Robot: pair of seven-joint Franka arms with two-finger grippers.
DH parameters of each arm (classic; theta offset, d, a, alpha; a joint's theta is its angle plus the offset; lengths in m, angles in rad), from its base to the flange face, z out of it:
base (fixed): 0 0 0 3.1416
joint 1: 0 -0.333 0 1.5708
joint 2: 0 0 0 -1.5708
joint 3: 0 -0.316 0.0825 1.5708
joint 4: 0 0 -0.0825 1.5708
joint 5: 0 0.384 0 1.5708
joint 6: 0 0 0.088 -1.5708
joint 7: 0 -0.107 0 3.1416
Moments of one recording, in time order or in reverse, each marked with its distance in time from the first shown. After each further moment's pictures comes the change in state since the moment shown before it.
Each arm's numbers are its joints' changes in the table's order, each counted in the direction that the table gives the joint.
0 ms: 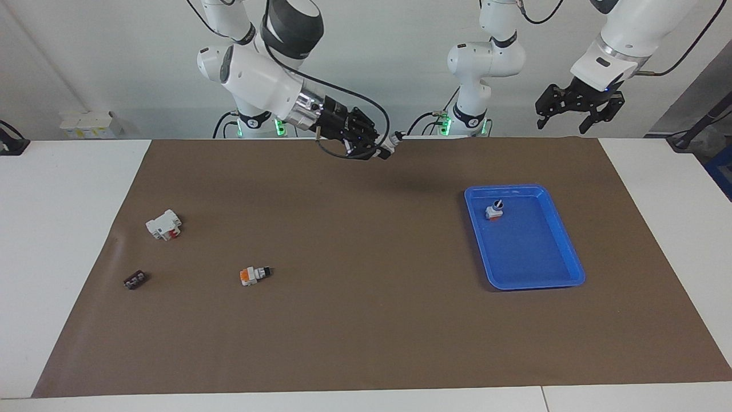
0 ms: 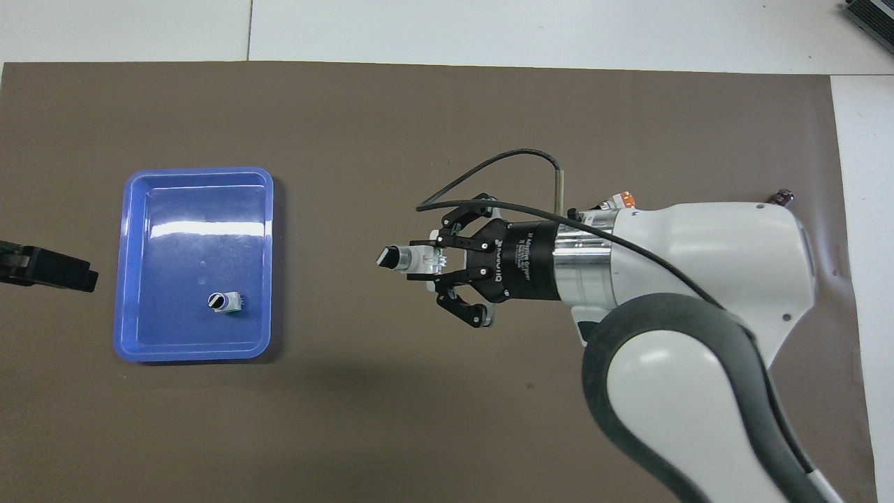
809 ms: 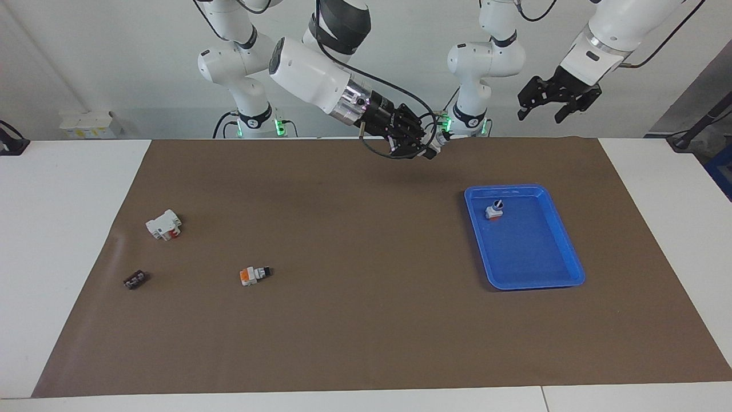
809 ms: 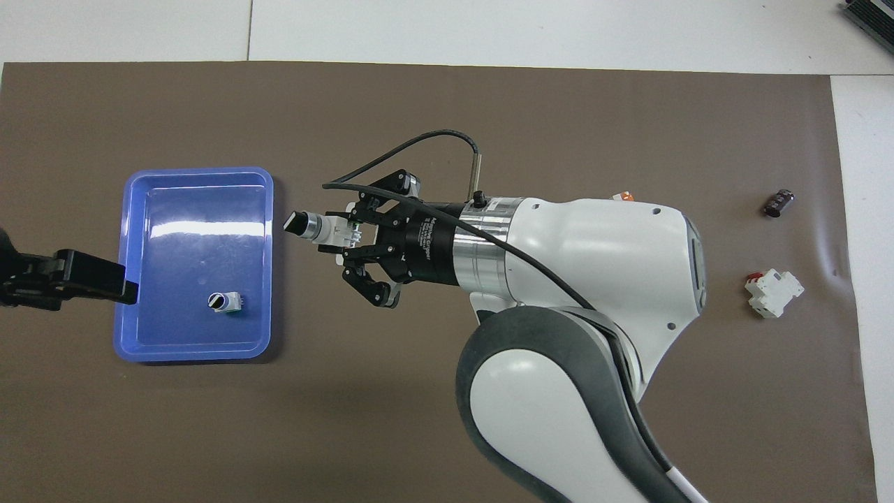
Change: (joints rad) left arm 0.006 -0.021 0.021 -0.001 -0.186 -0.043 0.297; right arm -0.104 0.155 -0.001 -0.201 -0.029 0.128 -0.159
